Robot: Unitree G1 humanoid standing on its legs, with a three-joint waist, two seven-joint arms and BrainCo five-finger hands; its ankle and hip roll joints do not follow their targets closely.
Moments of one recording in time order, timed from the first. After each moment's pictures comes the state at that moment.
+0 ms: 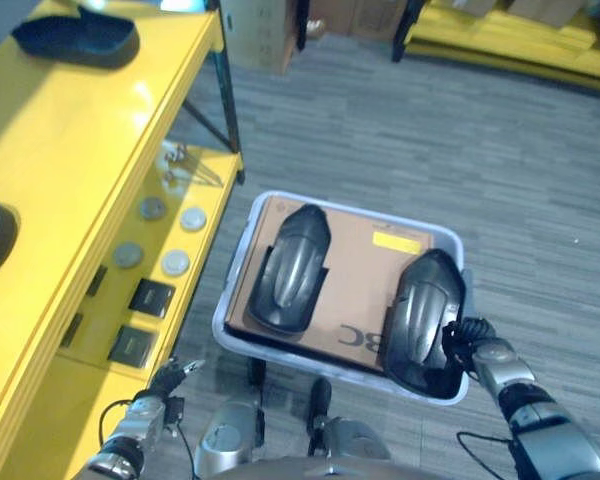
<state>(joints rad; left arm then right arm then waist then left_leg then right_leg) -0.07 0.34 -0.26 1.02 -0.34 -0.04 0.10 -0.27 -0.58 0.19 0.86 0.20 0.14 -0.24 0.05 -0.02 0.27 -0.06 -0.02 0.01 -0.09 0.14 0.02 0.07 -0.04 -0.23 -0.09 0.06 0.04</state>
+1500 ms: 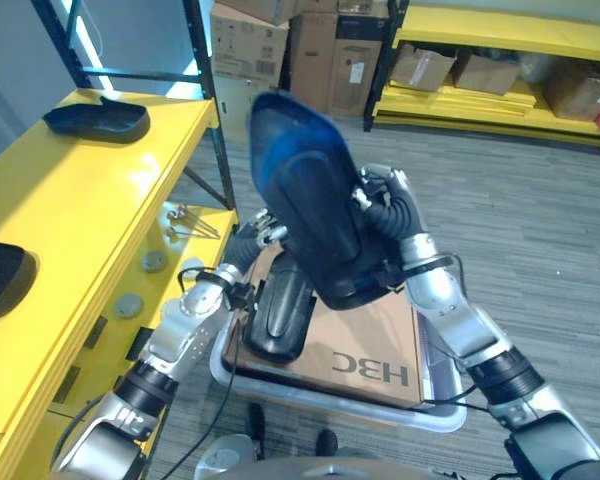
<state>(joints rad) -0.32 0.35 -0.41 0.02 -0.57 0.11 0.07 -0.37 -0.58 0.38 -0.10 -0.13 -0.14 -0.37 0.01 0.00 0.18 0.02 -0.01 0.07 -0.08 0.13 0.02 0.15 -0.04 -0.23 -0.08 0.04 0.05</state>
